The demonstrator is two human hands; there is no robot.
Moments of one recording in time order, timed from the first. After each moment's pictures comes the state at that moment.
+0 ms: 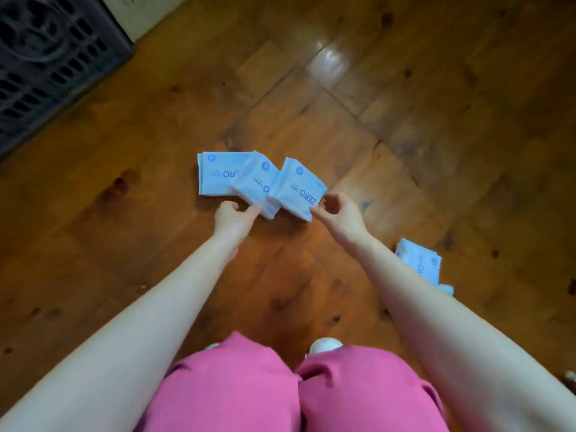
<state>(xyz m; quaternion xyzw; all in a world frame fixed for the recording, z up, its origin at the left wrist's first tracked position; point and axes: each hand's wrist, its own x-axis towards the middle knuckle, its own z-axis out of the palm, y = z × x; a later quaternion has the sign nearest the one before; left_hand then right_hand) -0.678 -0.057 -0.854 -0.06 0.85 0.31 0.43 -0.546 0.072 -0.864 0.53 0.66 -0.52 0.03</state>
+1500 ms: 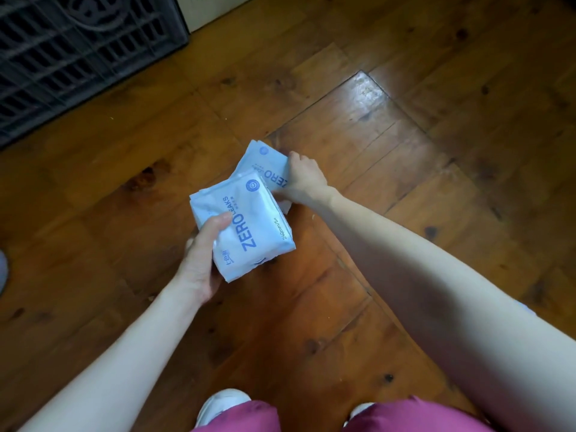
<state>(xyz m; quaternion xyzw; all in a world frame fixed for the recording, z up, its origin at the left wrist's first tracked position) -0.710 -0.160 -0.912 -0.16 0.58 0.67 0.43 -0.719 0.044 -0.970 0.28 0.91 -0.28 0.16</state>
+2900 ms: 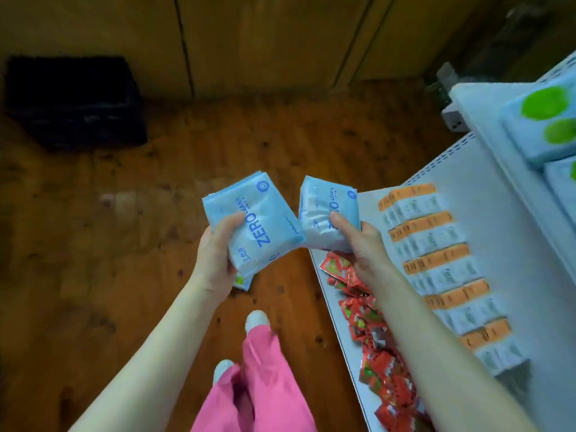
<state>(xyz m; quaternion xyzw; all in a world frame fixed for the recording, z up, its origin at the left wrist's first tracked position) -0.359 0.010 -0.193 0.22 0.45 0.41 0.76 -0.151 -0.020 -0.192 0.71 0.16 -0.50 -0.47</state>
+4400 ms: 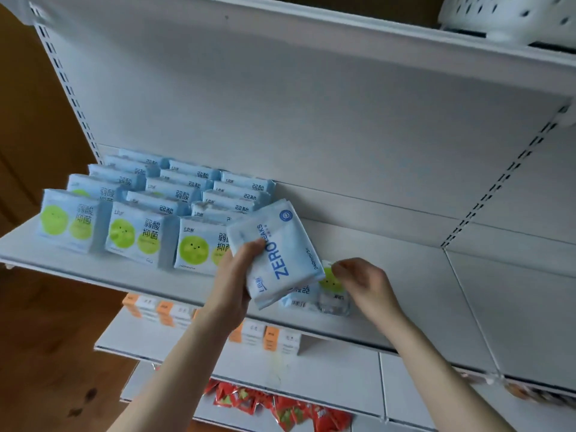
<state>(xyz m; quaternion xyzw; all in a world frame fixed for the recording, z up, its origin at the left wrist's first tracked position) 0.070 -0.208 -0.023 0.47 0.12 0.05 0.87 0.118 -0.407 -0.040 0.83 0.08 -0.03 -0.55</state>
